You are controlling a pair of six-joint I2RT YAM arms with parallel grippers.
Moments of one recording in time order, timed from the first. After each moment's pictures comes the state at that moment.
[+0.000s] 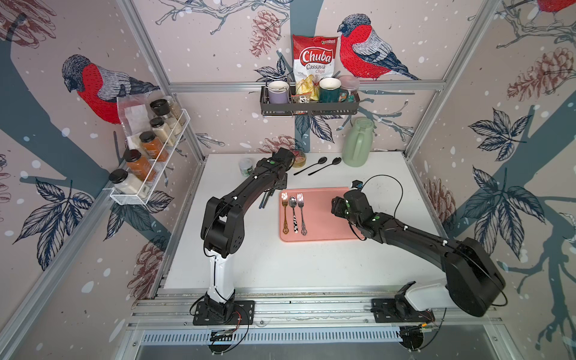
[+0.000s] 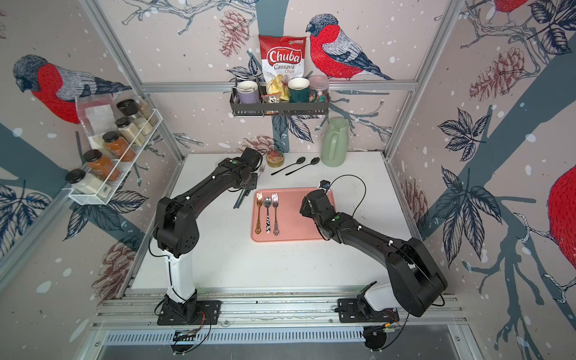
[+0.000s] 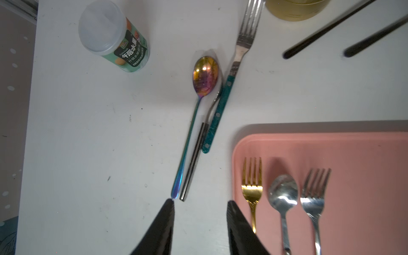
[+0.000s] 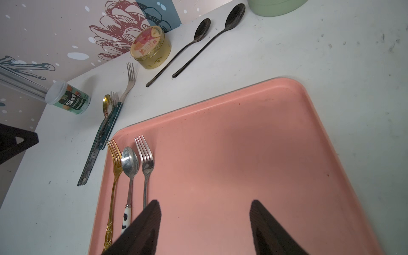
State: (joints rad) left arm -0.42 2.03 1.78 -0.90 -0.34 -0.32; right arm 0.66 1.41 0.79 -0.04 0.27 0.66
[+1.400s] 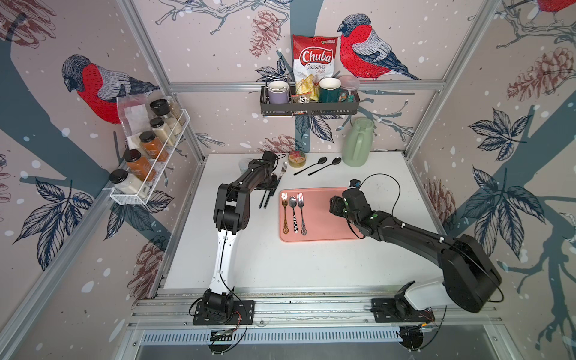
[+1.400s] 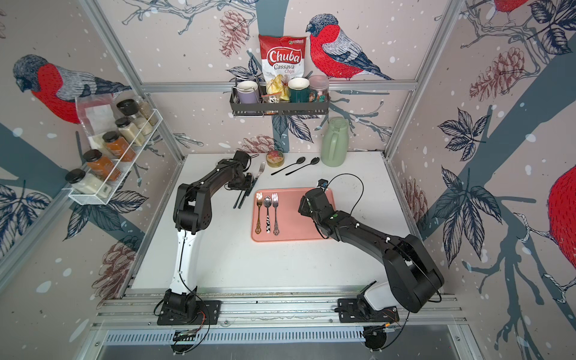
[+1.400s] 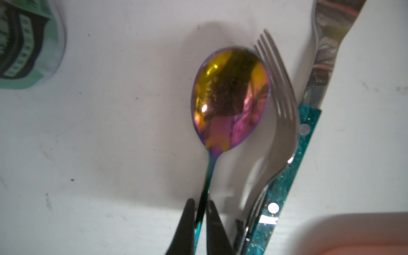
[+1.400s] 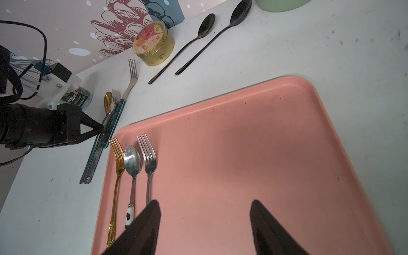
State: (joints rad) left arm -0.25 2.39 1.99 -0.84 -0.11 -0.19; right arm 0.66 1.44 0.82 -0.05 0.25 0.65
